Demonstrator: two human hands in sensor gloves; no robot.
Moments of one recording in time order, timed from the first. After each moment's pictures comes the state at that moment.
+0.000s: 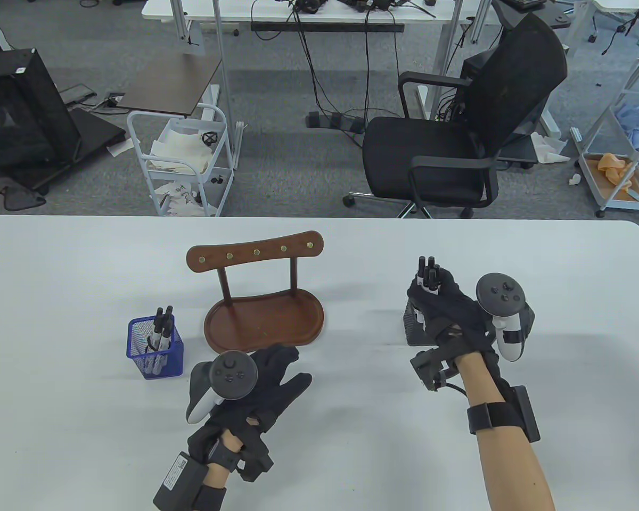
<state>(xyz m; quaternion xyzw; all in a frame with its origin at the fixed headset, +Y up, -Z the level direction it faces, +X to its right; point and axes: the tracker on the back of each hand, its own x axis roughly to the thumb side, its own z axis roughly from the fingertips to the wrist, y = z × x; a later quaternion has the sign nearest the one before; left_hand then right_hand) -0.148 -0.730 -0.330 -0.10 -0.17 0.38 0.90 0.226 -0.637 -0.423 -0.02 0.02 0.84 0.53</state>
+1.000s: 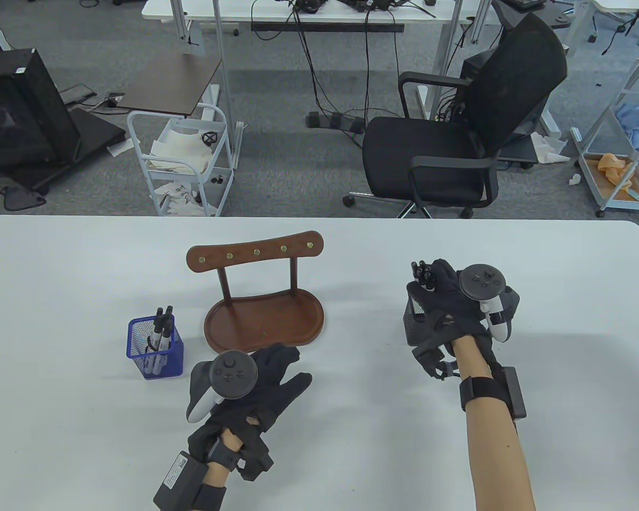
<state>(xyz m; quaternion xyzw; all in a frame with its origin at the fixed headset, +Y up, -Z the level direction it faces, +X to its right) -0.149 -0.730 -0.331 -0.10 -0.18 0.38 0.90 0.232 -0.683 -0.464 -0.08 0.08 0.90 0.42</state>
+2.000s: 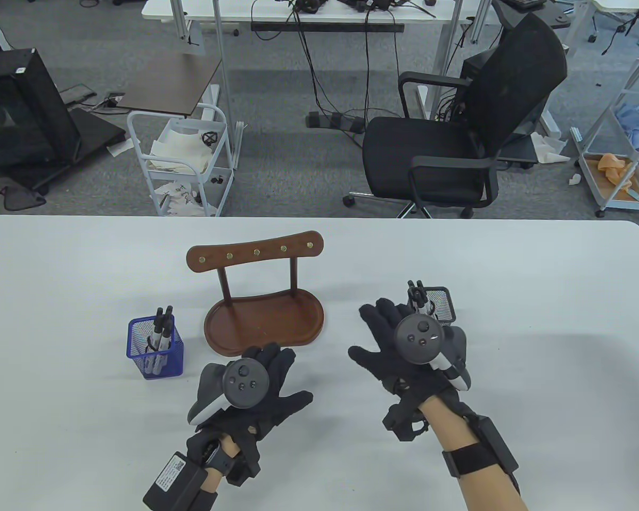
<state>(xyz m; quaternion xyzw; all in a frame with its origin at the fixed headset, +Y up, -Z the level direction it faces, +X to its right) -0.153 -0.722 -0.317 -0.10 -0.19 0.22 0.95 0.123 -0.666 -0.355 0.13 0.05 0.95 0.27</state>
